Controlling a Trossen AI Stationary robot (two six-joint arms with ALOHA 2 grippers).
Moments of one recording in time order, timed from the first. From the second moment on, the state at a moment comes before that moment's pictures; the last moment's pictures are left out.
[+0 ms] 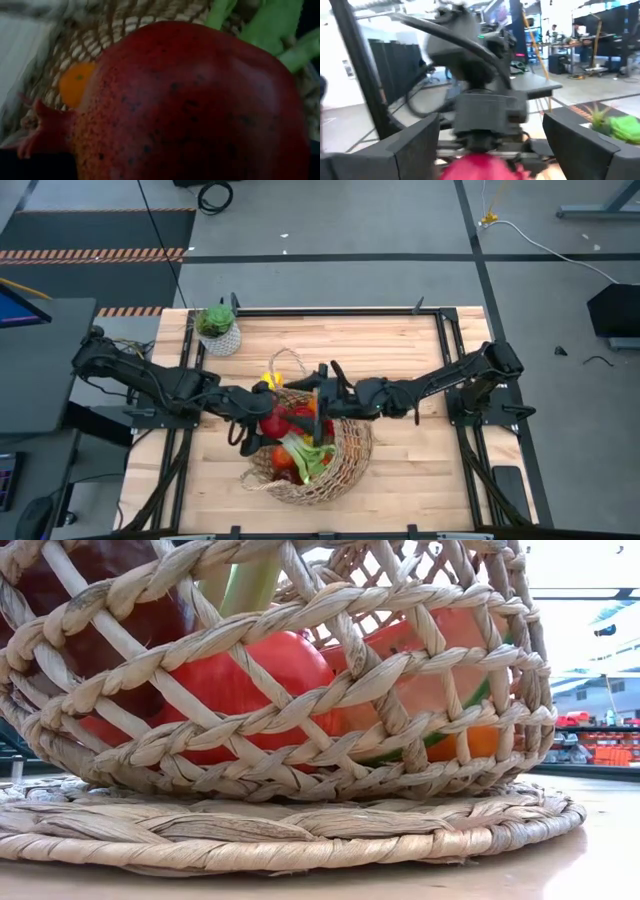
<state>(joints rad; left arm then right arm) -0.33 1.18 1.04 -0.48 -0.09 -0.35 0.27 1.73 1.32 0.53 0.34 0.13</state>
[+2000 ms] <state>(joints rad) -0.39 1.18 1.13 -0.64 -0.12 -0.45 0.46 1.75 1.32 0.14 0.61 0.14</state>
